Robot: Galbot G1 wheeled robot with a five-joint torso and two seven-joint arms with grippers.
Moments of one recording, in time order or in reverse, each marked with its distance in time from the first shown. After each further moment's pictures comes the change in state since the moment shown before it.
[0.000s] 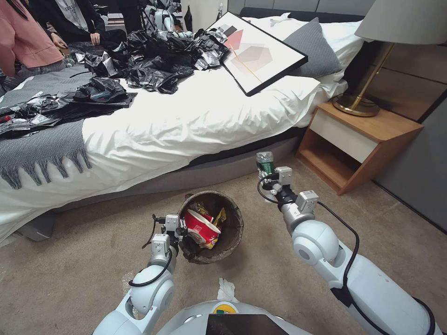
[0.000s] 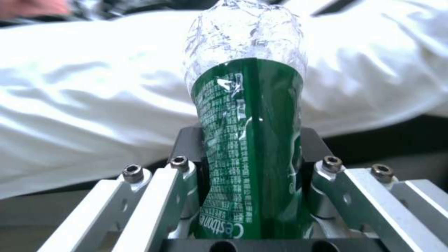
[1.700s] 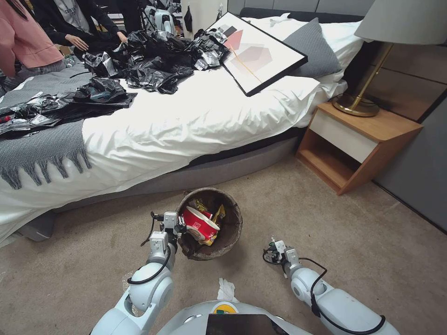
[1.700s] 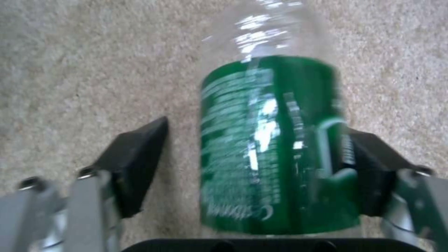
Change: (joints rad) left arm -0.011 -0.006 -0.015 -0.004 -0.007 -0.006 0.001; right arm -0.028 0.064 -0.231 -0.832 -0.020 -0.048 -0.161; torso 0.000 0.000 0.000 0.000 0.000
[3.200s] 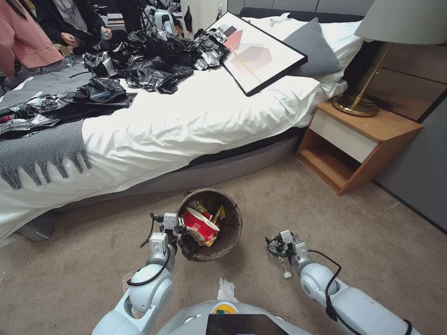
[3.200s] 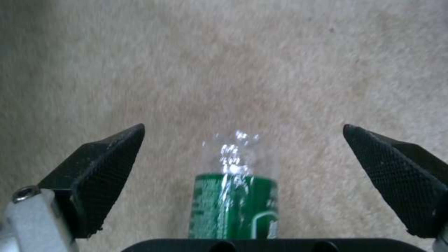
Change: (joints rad) left arm 0.007 -0.001 -0.001 -0.002 0.007 0.000 0.001; right arm -0.073 -0.085 0.073 0.182 -0.031 0.060 0.010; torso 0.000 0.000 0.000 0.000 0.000
